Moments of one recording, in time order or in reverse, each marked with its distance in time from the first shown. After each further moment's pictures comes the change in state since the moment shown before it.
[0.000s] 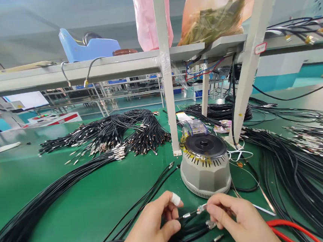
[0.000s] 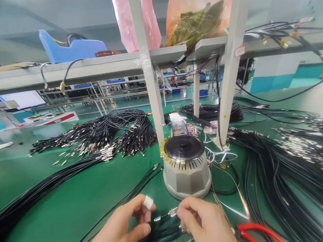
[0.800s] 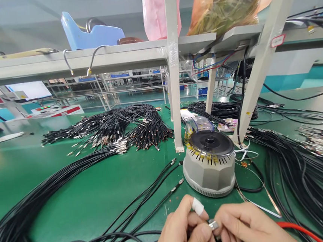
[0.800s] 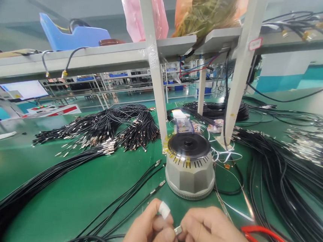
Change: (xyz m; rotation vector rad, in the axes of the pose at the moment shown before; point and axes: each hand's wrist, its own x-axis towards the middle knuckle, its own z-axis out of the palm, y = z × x) left_hand 0.010 -0.010 0.058 -0.563 -0.221 0.101; right_hand -0.007 -0.012 -0.010 0.316 -0.335 0.074
